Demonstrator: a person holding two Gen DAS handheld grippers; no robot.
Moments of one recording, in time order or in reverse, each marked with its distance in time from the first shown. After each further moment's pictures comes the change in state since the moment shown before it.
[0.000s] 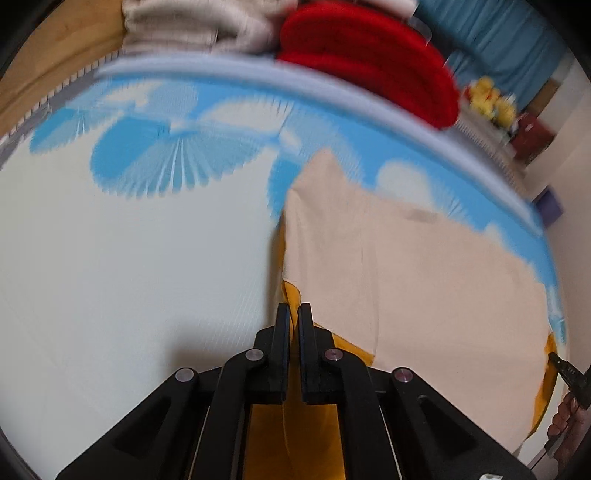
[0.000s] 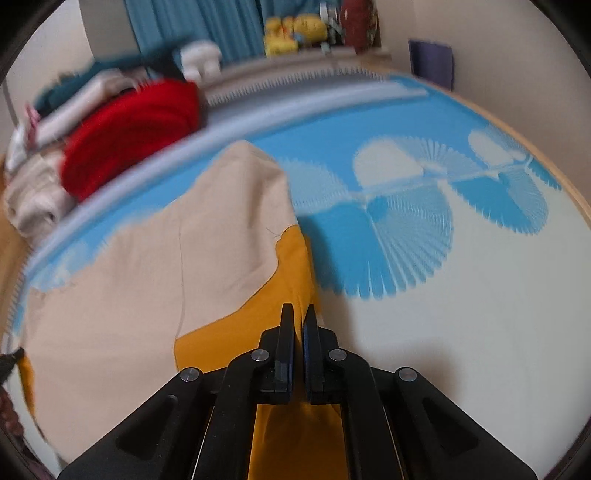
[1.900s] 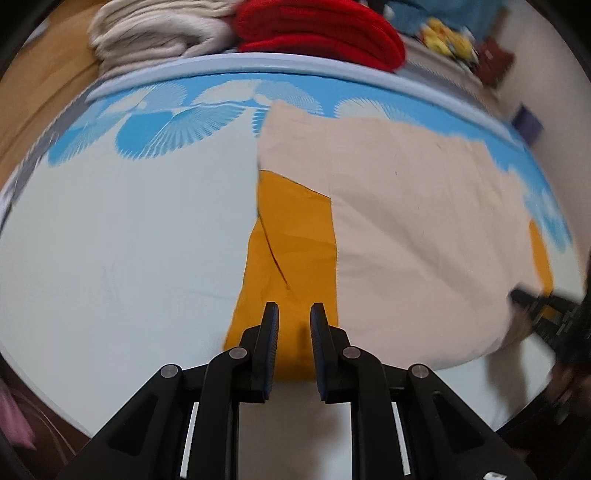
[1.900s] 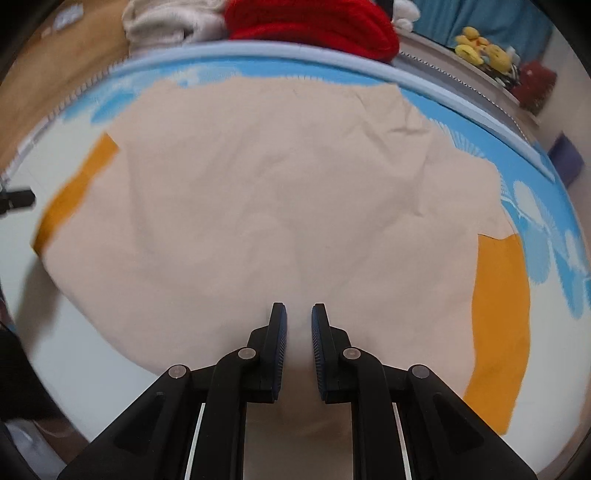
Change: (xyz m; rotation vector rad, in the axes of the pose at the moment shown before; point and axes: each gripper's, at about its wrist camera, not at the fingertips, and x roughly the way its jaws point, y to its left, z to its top) left arm -0.106 -0.004 -0.125 0.196 0.033 0.046; right arm 0.005 0.185 -0.161 -0.602 0.134 0.109
